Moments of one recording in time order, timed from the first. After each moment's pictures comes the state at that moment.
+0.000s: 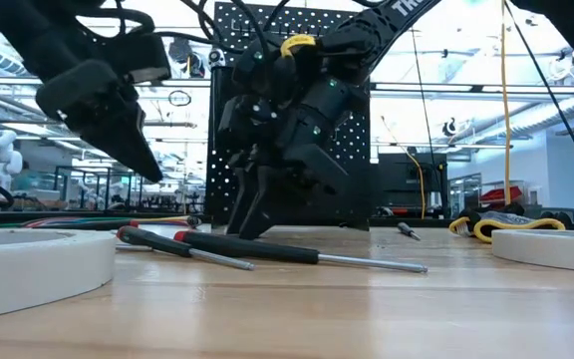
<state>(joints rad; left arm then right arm) -0.36 1.35 0.64 -0.30 -0.44 -0.49 -0.01 2.20 1.46 -0.29 -0.22 -0.45</state>
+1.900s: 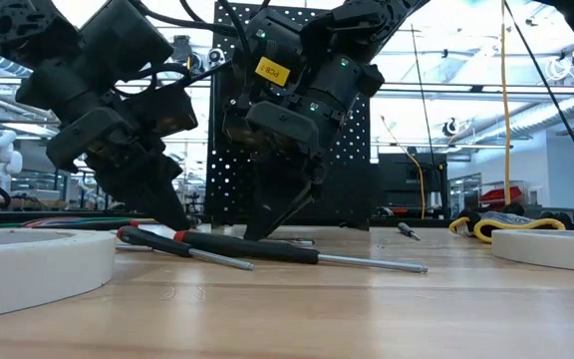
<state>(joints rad) -0.19 1.55 0.50 0.24 -0.06 -0.23 0.06 2.19 1.45 -0.41 -0.13 0.24</state>
